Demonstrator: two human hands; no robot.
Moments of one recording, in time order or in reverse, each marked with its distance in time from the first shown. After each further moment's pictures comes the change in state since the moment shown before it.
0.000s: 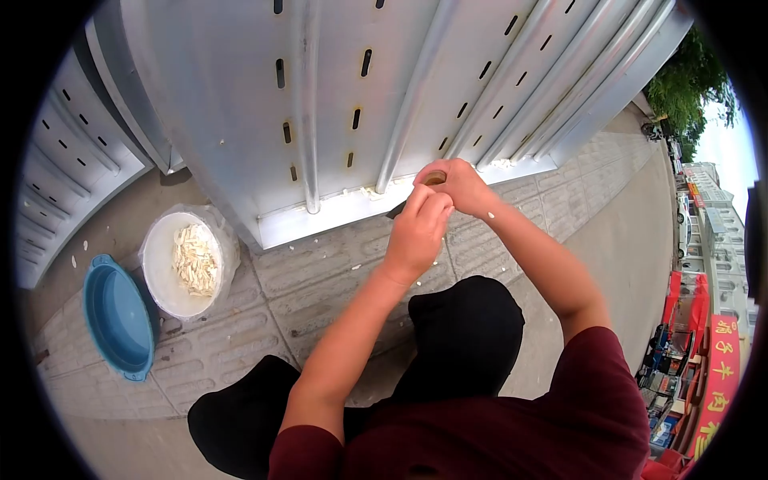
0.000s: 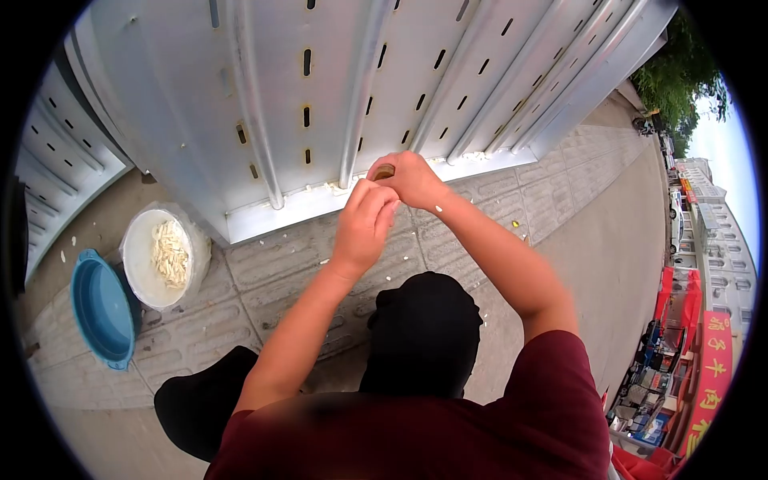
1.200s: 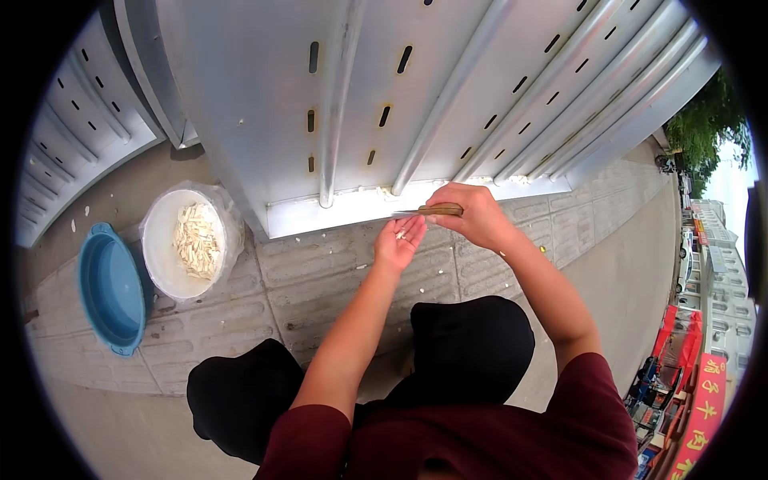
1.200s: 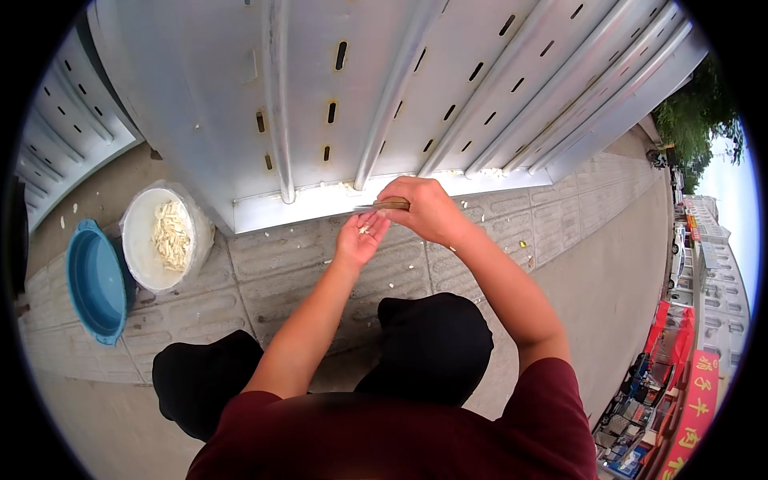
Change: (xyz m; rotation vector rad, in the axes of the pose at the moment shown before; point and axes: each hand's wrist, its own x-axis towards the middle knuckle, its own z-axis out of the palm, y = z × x) left_hand -0.073 -0.154 0.042 -1.555 0.630 -1.266; right_hand -0.011 0.007 0.013 -0.249 -0.002 -0.434
